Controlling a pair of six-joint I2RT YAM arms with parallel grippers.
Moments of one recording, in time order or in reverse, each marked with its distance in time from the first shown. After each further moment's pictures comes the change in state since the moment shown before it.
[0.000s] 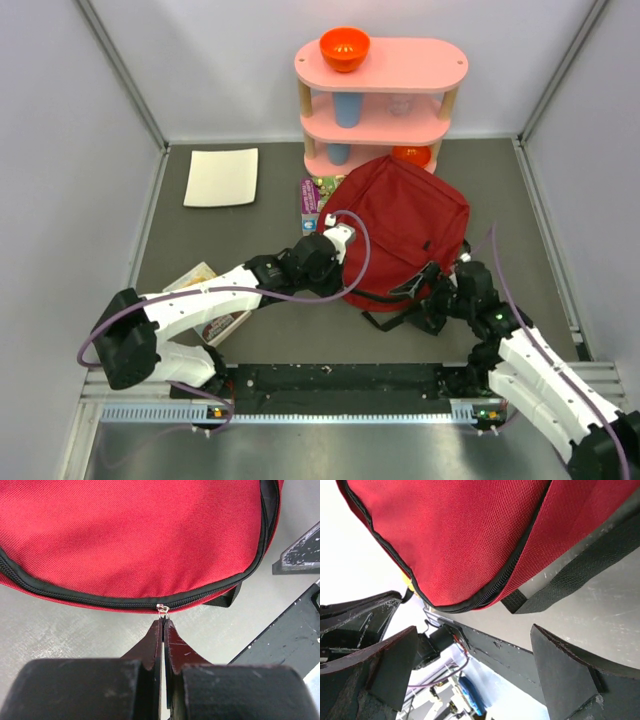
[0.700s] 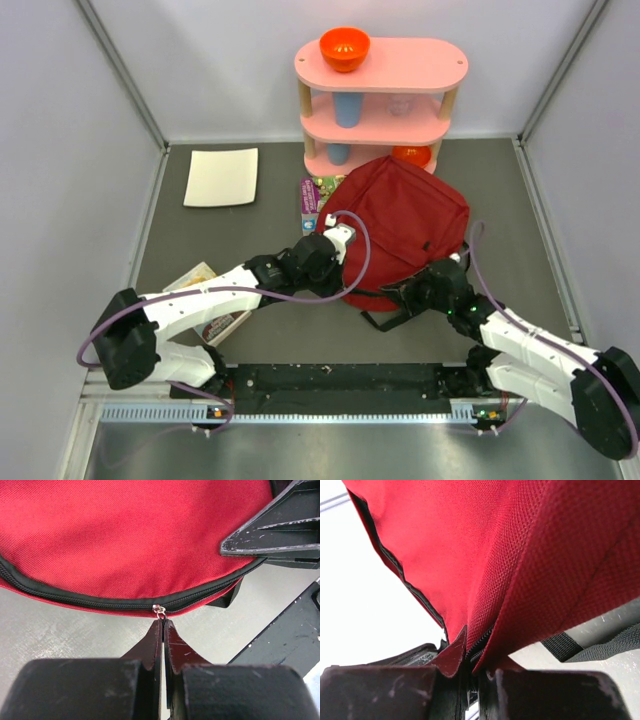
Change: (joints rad) left arm 0.000 -0.001 0.000 -0.005 0.005 0.010; right arm 0.252 0.288 -0.046 0.447 0.292 0.417
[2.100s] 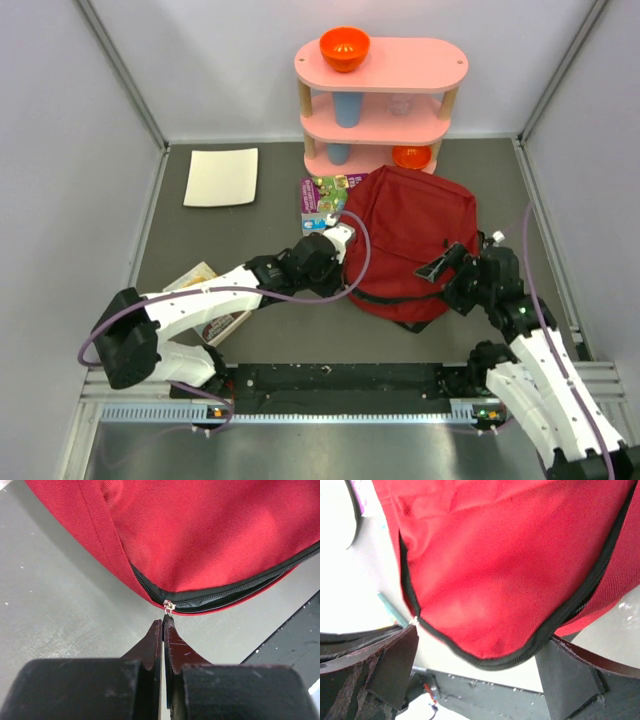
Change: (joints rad) left arm 0.002 -0.005 -0.009 0.023 -0.037 0.017; right arm -0.374 -0.280 0.288 -0.679 -0.027 -0.712
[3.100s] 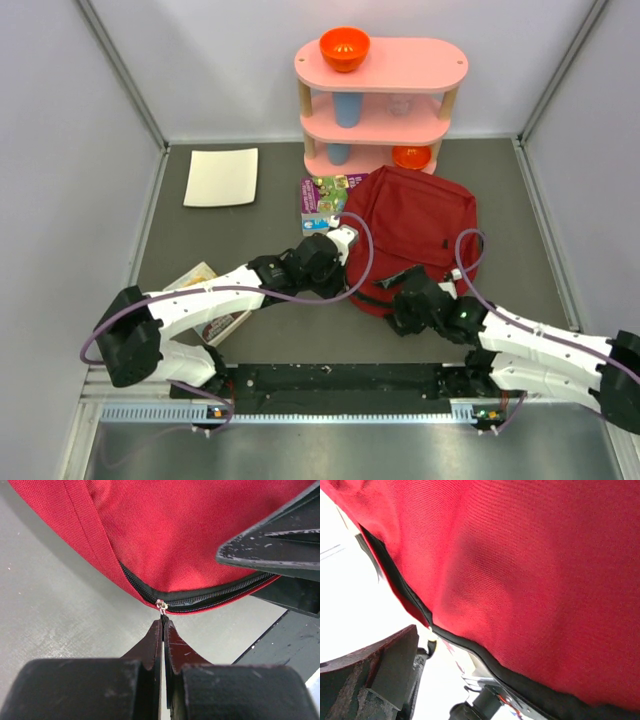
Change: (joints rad) left arm -0.010 0.026 0.008 -0.003 0.036 -0.001; right arm 0.734 0.232 -0.149 0.282 0.471 1.031
